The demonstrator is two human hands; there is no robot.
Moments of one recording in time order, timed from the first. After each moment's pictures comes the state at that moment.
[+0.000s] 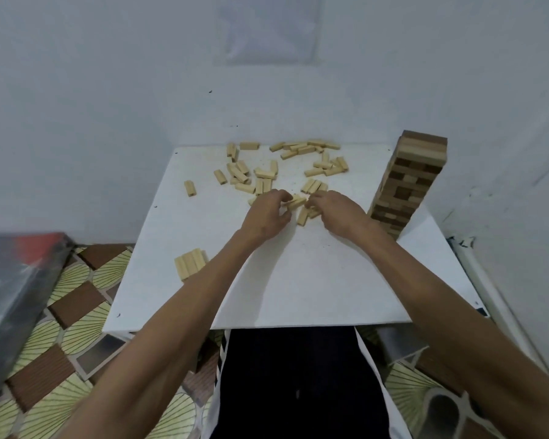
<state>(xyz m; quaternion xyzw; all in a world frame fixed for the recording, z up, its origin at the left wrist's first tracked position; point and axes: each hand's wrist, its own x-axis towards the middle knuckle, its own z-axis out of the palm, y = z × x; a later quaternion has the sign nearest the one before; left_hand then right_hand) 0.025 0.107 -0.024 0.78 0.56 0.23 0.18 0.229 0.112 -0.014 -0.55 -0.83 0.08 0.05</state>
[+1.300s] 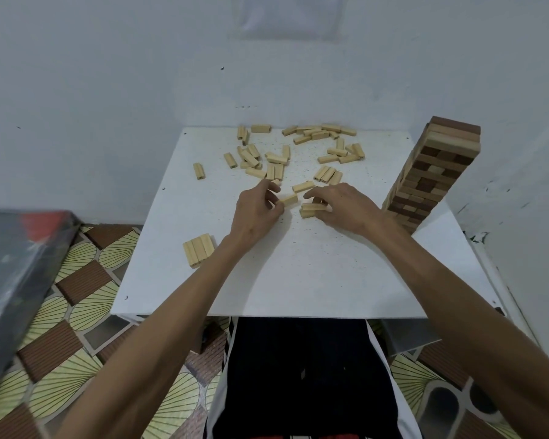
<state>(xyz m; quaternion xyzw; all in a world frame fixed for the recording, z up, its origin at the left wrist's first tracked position) -0.010 0.075 -0.031 0.68 0.60 0.36 0.22 0.217 0.094 -0.002 -0.51 -0.85 0.12 0.09</state>
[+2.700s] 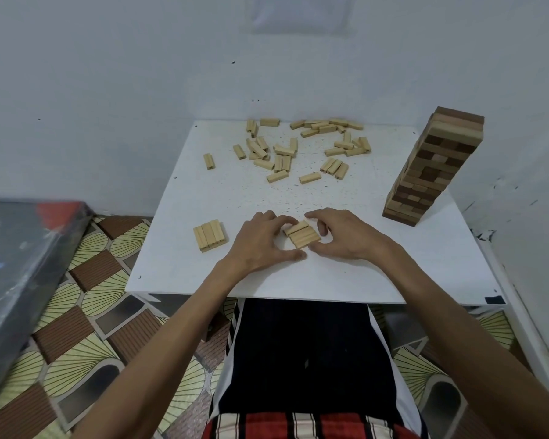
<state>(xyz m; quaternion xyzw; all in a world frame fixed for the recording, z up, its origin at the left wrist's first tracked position) -0.021 0.001 -0.042 0.78 0.56 0.17 0.20 0.210 0.026 -0.019 -0.50 -0.82 0.25 0.08</state>
